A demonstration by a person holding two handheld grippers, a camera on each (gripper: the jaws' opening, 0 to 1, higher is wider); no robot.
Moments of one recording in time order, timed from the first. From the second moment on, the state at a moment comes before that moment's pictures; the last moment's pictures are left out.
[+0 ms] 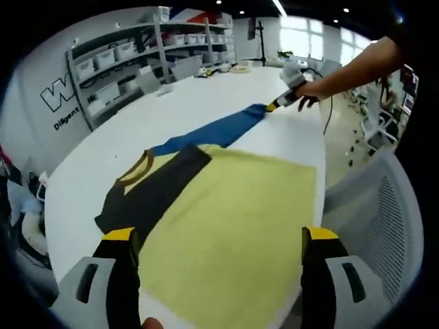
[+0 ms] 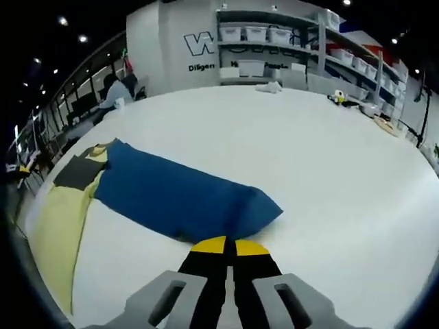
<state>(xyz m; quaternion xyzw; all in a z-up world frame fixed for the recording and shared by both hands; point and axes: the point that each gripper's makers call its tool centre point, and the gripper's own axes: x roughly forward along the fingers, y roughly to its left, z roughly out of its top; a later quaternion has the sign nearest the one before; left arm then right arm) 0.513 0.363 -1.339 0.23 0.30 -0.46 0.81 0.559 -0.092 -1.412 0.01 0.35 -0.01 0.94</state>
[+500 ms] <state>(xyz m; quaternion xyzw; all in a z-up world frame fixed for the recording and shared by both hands) 0.511 0.389 -1.325 0.20 0.27 -0.44 0.83 0.573 -0.082 -1.361 -0.02 0.32 0.00 0.95</state>
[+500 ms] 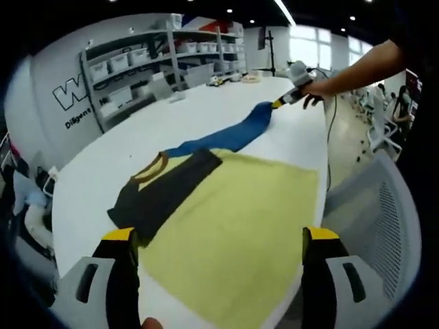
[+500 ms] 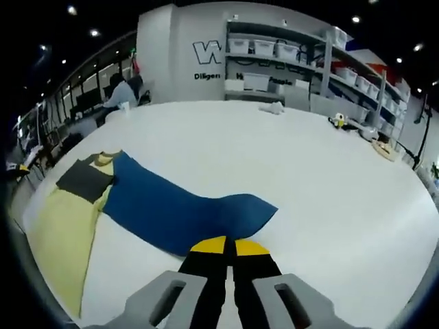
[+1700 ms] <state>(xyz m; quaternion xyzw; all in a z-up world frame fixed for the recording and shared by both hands) 0.513 0.435 -1.325 0.14 0.25 -0.43 0.86 0.661 0.027 -1.180 -0.09 0.20 0.07 0.97</state>
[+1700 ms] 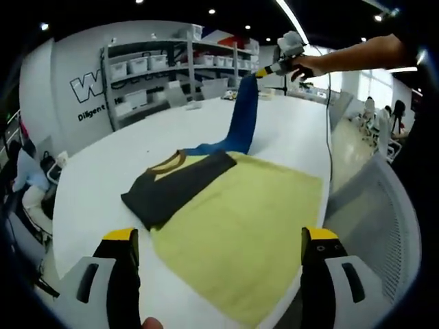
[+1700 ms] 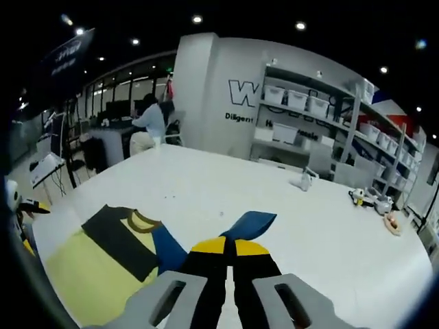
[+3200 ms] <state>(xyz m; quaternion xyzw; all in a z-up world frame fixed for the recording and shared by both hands) 0.508 0.499 -1.347 0.13 0.24 -0.42 0.87 0.696 0.228 -1.190 -0.10 0.20 0.17 0.96</state>
